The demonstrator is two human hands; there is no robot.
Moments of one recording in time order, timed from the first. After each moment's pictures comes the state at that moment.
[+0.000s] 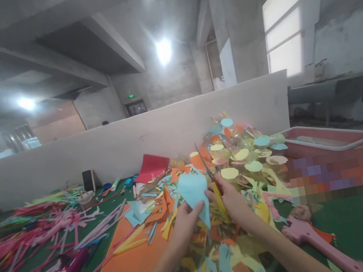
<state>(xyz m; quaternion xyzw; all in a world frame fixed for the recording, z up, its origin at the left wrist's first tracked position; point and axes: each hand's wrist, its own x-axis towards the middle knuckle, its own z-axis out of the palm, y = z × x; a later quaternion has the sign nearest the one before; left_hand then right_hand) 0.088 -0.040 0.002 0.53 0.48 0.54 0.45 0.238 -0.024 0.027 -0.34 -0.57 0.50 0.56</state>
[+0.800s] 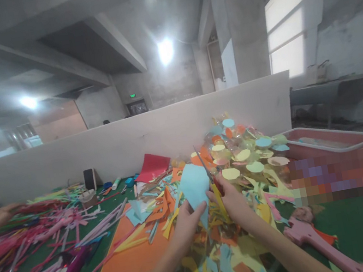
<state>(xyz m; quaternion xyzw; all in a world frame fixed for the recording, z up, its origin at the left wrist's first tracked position) 0.089 -0.041 0.004 0.55 0.47 0.55 0.43 0.239 -0.022 0.031 -0.33 -0.59 0.45 0.58</state>
